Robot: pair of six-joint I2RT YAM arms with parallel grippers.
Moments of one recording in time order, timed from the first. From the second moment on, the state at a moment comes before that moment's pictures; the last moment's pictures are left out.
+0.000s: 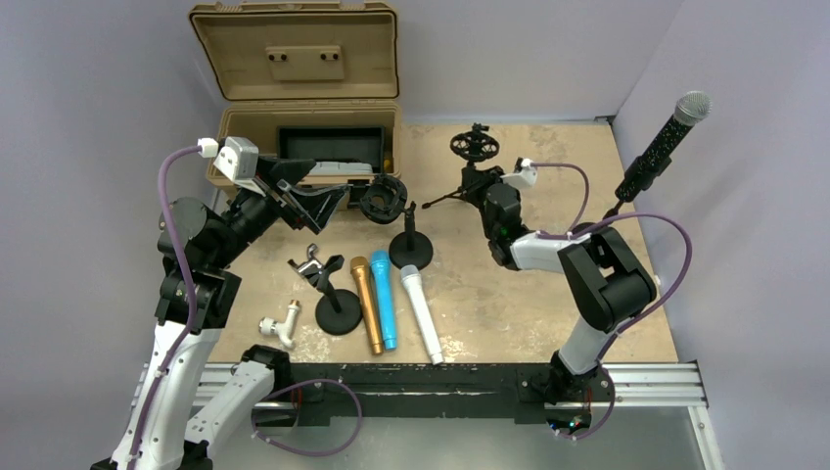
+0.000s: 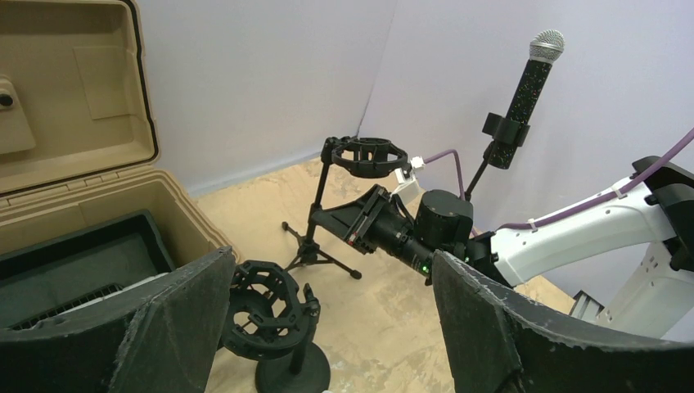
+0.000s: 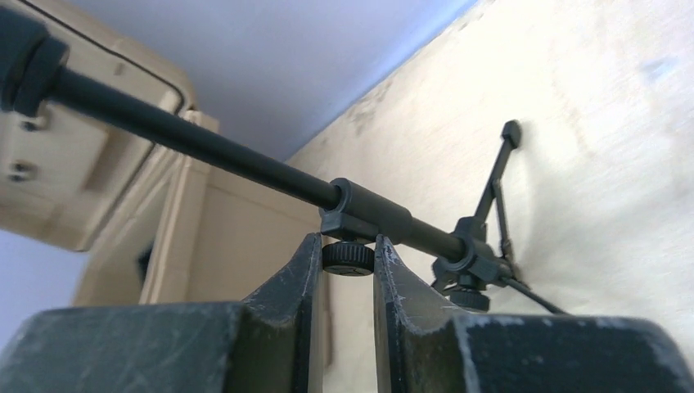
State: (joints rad) left arm -0.24 0.75 1.08 -0.14 0.49 -0.34; right arm 0.47 1.73 0.76 0.87 0.40 0.92
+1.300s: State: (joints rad) left arm -0.24 0.76 1.08 -0.14 0.49 -0.34; right arm 0.34 1.57 0.65 0.90 0.05 0.81
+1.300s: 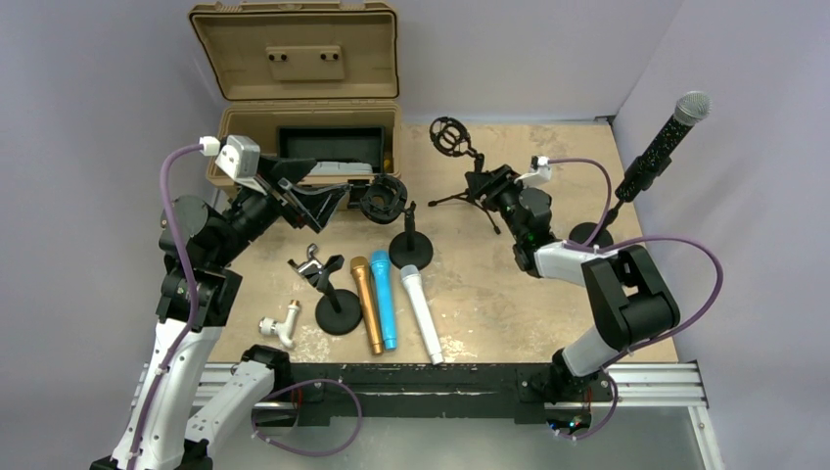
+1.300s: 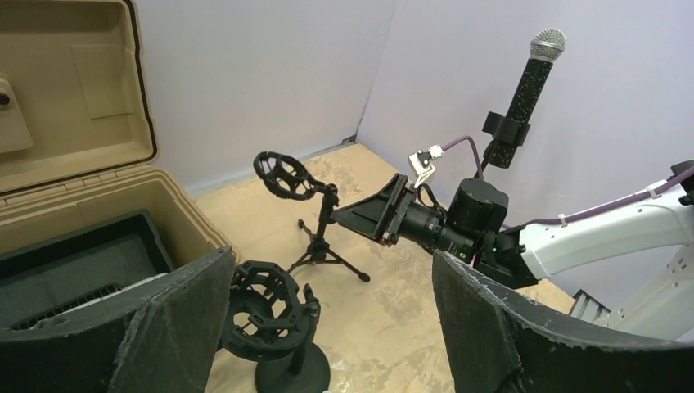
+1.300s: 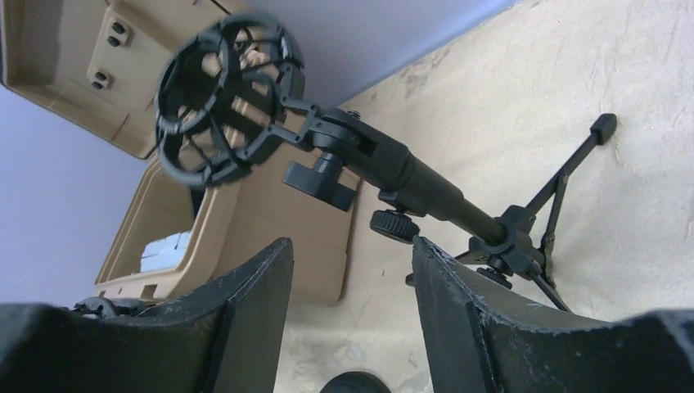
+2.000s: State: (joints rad) left arm -0.24 0.78 1.08 -0.13 0.52 -0.37; right arm 0.52 1.06 0.66 0.36 0.25 0.47
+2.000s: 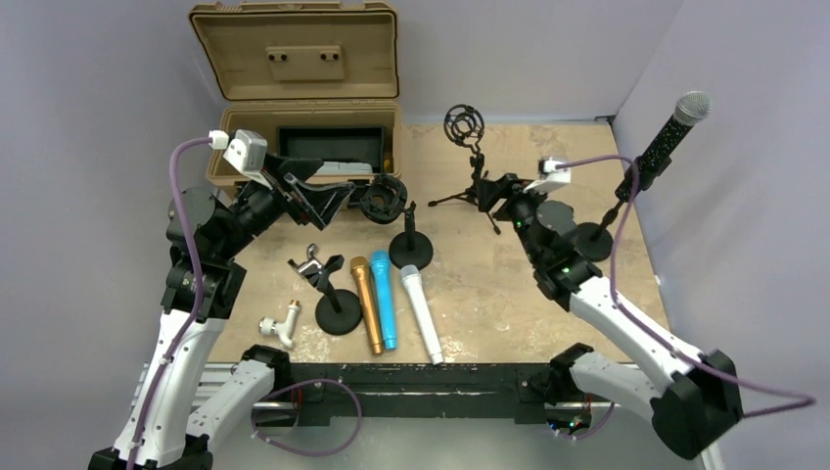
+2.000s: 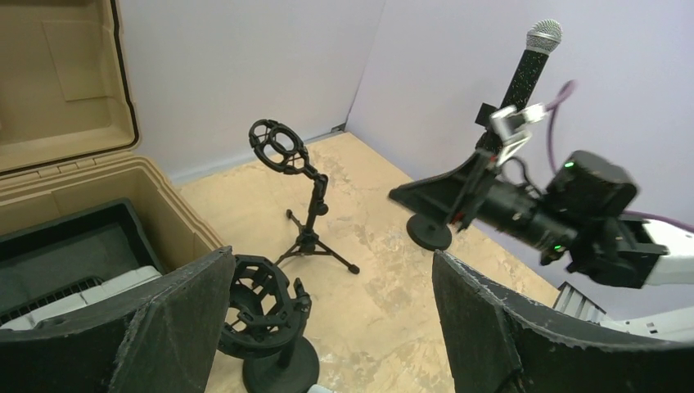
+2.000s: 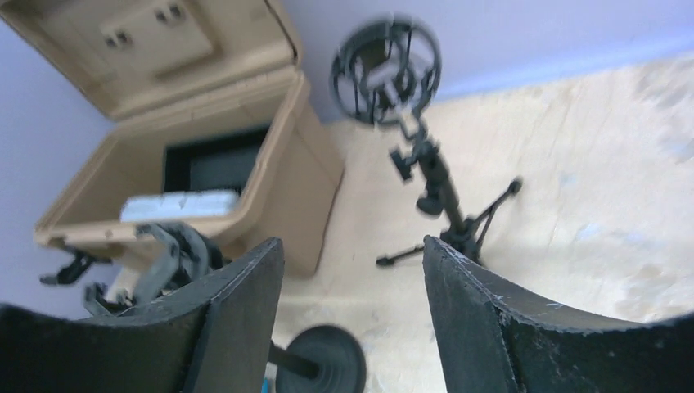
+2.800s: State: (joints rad) left arm -0.28 0.79 1.08 -0.12 0.52 -0.36; right arm 0.48 1.06 1.38 -0.31 1.14 0.28
